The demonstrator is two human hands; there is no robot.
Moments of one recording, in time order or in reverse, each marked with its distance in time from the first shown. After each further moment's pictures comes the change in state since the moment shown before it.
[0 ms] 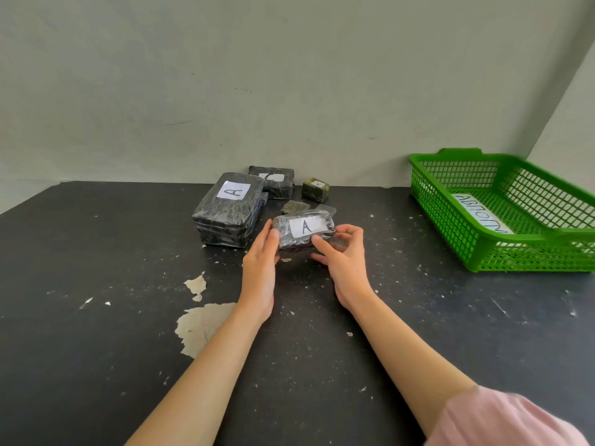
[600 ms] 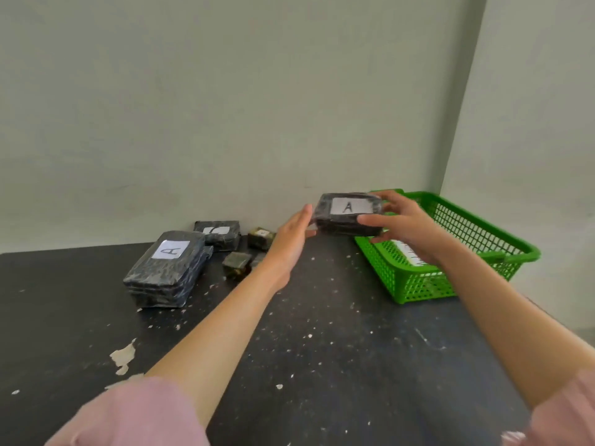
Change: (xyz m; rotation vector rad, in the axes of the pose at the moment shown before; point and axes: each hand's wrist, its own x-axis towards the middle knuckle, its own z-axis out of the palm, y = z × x) left_hand 0.028 0.063 0.157 0.289 -0.422 0.041; right_hand 0.050 -0.175 -0.152 -0.450 -0.162 -0.146
